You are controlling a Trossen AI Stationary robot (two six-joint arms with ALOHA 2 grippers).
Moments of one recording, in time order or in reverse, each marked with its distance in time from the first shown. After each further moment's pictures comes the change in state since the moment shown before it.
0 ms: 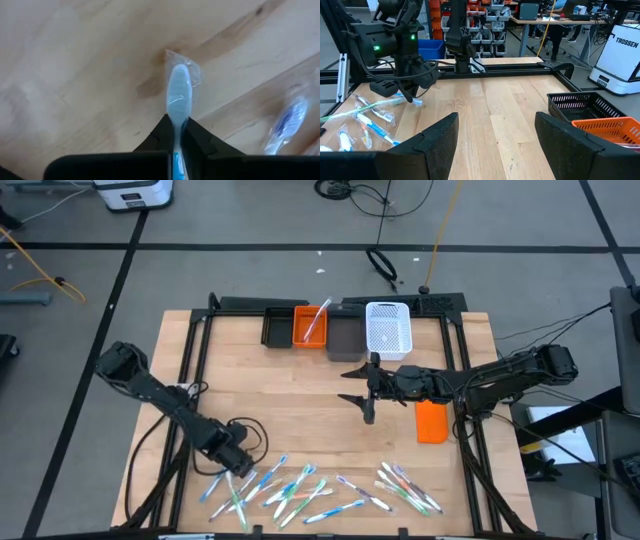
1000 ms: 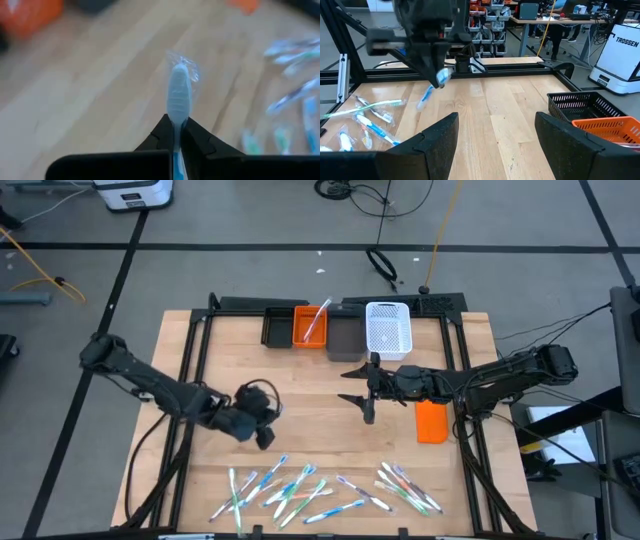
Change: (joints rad) left arm 0.232 -0.231 0.135 0.256 -0.641 0.796; right arm 0.000 0.000 0.000 0.001 0.000 0.004
